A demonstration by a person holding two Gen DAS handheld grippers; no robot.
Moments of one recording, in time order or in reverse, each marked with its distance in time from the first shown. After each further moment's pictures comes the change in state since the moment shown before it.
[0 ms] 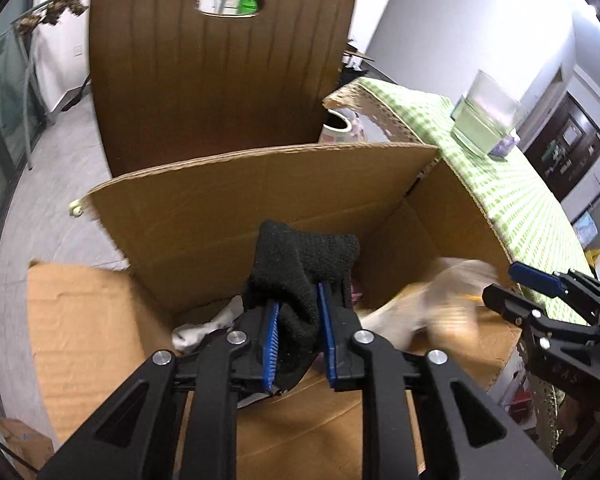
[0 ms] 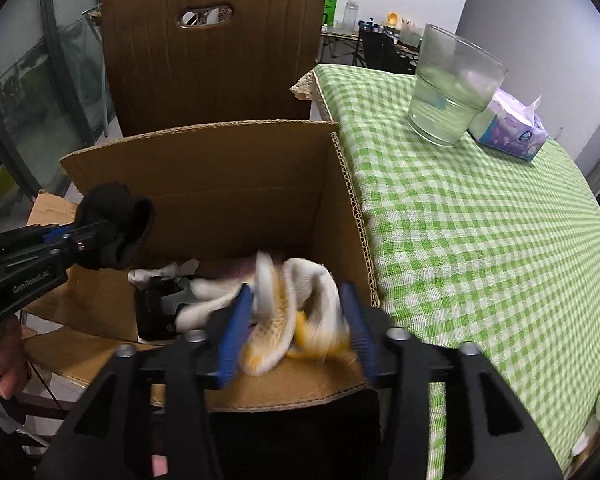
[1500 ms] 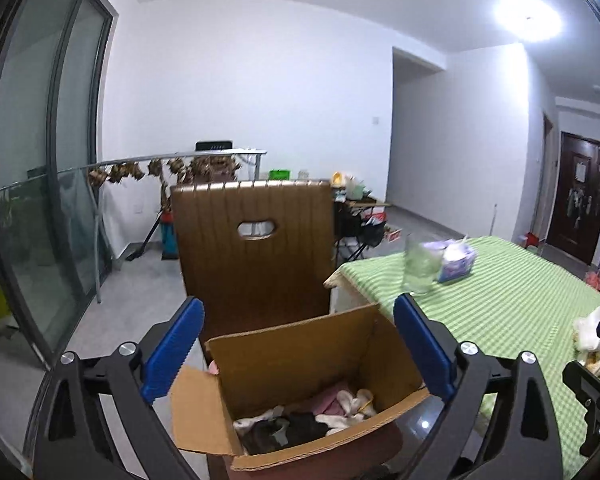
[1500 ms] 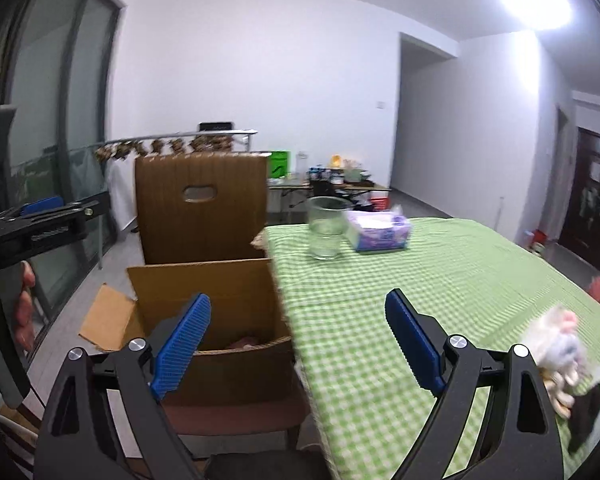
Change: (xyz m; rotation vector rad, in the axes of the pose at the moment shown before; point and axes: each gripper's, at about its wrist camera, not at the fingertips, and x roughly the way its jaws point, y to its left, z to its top) left arm -0.236 -0.106 -0.051 0.112 -0.644 0.219; right arm -0.236 -0.038 -0.139 0.148 -0.596 -0.128
